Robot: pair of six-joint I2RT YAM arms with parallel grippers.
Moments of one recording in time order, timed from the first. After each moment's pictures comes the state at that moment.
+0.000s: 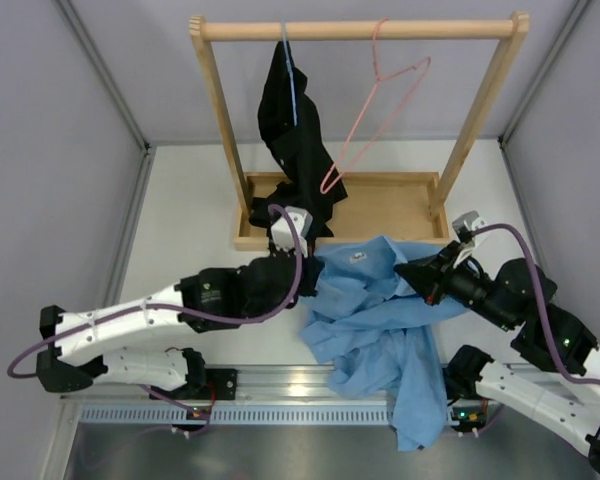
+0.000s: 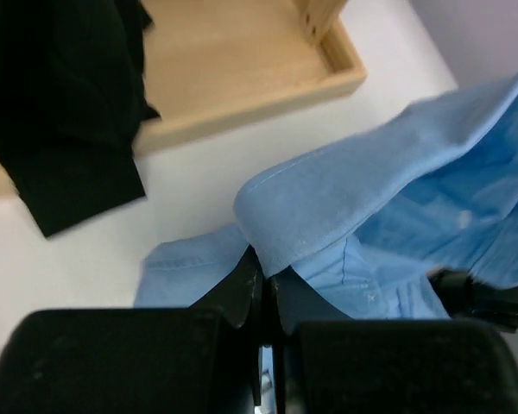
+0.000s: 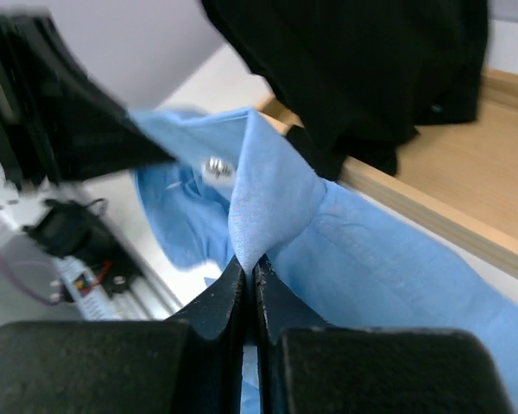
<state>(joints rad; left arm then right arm) -1.30 1.11 1.09 -0.48 -0.62 -0.70 0.84 0.45 0.87 -0.56 0.04 0.33</state>
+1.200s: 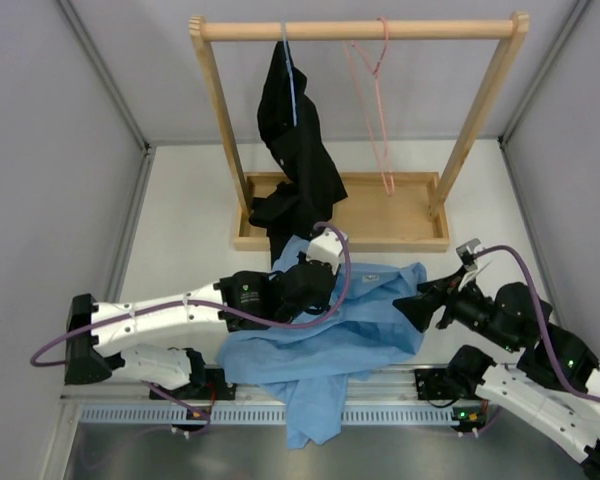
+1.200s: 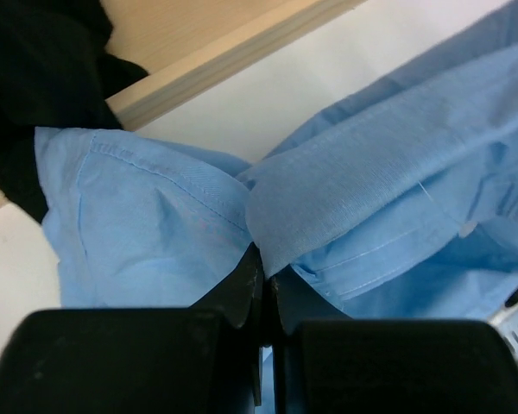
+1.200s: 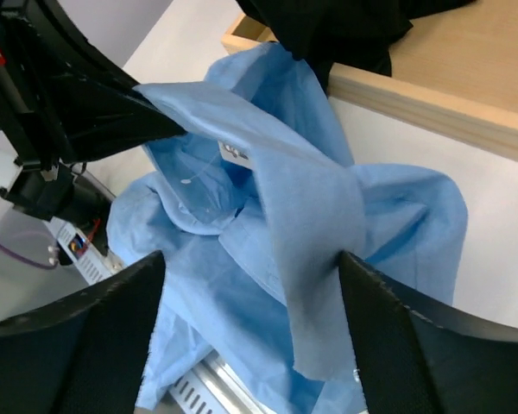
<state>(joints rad) -1.31 1.25 1.13 -0.52 -0.58 -0.51 0.84 0.27 0.75 -0.73 0.04 0.46</state>
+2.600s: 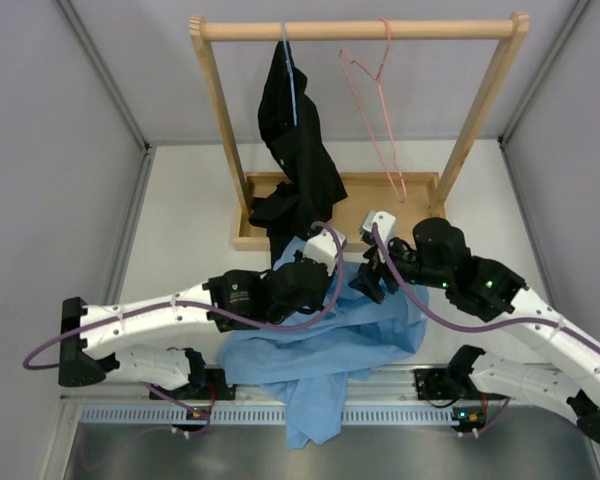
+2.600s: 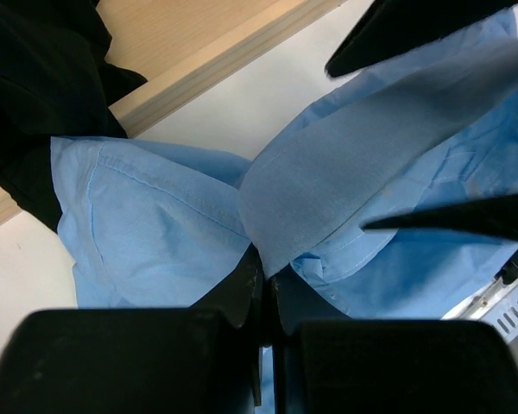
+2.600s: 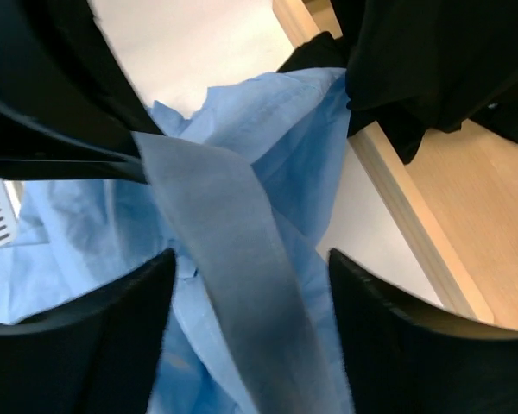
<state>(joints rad) -1.31 1.22 1.15 -0.55 -0.52 -0.44 0.84 0.87 0.99 -0.58 -0.23 -0.14</state>
